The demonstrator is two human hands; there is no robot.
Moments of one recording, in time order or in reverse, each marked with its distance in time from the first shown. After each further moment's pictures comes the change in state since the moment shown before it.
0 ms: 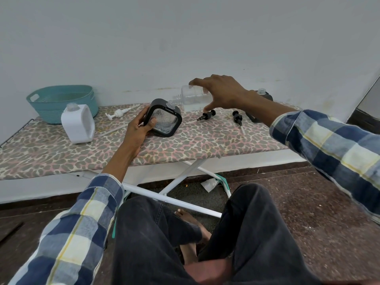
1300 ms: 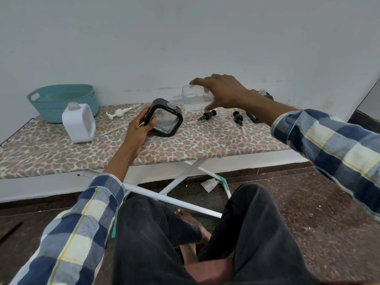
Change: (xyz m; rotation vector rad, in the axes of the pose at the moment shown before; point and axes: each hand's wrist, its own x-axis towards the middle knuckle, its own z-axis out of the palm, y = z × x) left_hand -0.003 0.002 0.003 0.015 0.010 0.010; right_hand 0.000 -0.003 -0.003 -0.033 -0.002 -0.005
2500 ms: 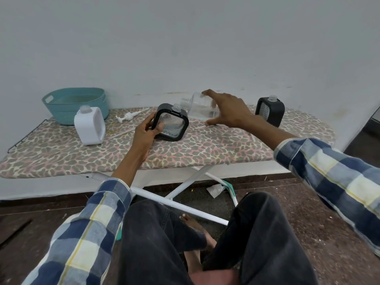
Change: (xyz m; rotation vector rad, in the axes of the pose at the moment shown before) left_hand -0.004 0.003 0.001 -0.013 0.096 -0.032; right_hand -0.015 -0.012 0.041 0.248 0.043 0.132
